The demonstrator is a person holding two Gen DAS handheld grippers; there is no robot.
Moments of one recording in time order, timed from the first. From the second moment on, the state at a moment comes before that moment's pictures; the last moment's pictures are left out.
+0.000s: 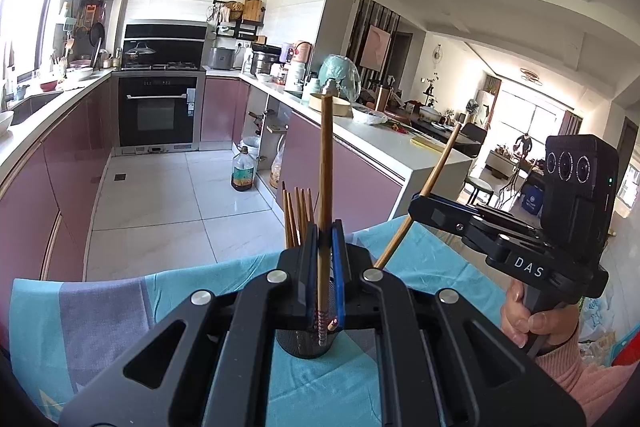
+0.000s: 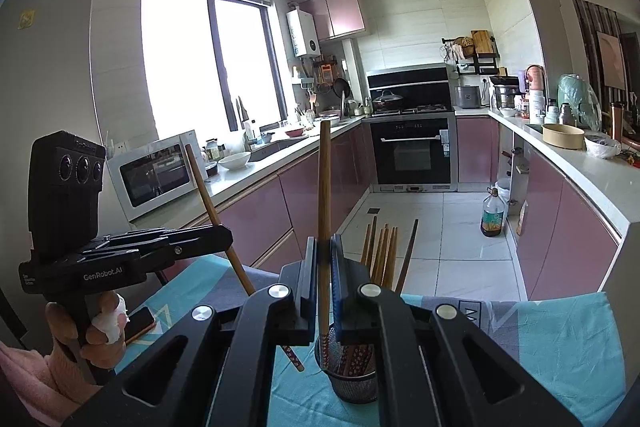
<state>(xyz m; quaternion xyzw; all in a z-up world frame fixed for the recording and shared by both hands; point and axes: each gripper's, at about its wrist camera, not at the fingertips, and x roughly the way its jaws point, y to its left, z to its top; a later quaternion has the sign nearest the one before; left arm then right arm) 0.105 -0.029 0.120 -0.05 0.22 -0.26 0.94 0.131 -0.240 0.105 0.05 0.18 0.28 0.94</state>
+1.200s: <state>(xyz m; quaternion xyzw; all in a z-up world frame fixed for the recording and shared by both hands) 0.130 -0.060 0.114 -0.04 0.26 -0.25 0.93 0.162 -0.226 0.080 0.04 0.23 0.25 0.94</state>
